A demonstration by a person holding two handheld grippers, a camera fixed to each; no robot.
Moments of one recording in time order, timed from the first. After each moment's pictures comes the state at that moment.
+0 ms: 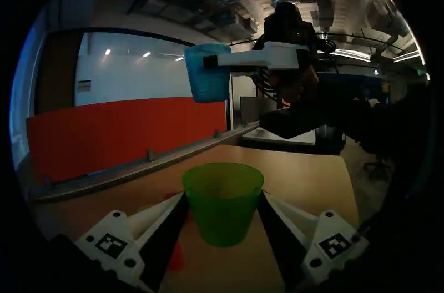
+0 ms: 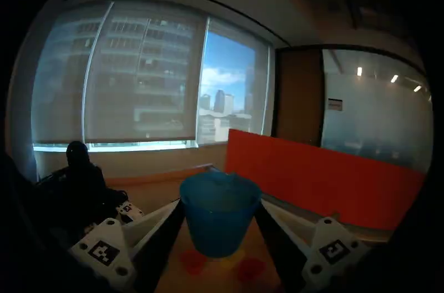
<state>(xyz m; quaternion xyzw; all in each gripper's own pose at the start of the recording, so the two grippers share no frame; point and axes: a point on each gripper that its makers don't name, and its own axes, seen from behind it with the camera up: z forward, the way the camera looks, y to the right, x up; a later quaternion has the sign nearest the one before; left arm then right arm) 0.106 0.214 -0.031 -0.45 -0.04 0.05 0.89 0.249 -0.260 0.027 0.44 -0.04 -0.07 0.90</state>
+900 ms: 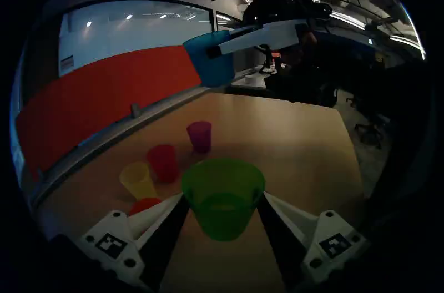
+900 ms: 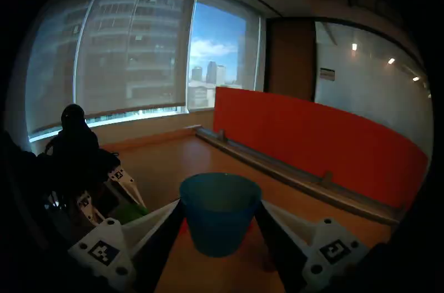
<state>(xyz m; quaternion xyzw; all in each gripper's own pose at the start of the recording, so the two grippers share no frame) 0.013 0.224 -0.030 -0.48 -0.17 0.14 0.85 0.144 -0.196 0.043 0.41 -0.14 -0.09 0.90</state>
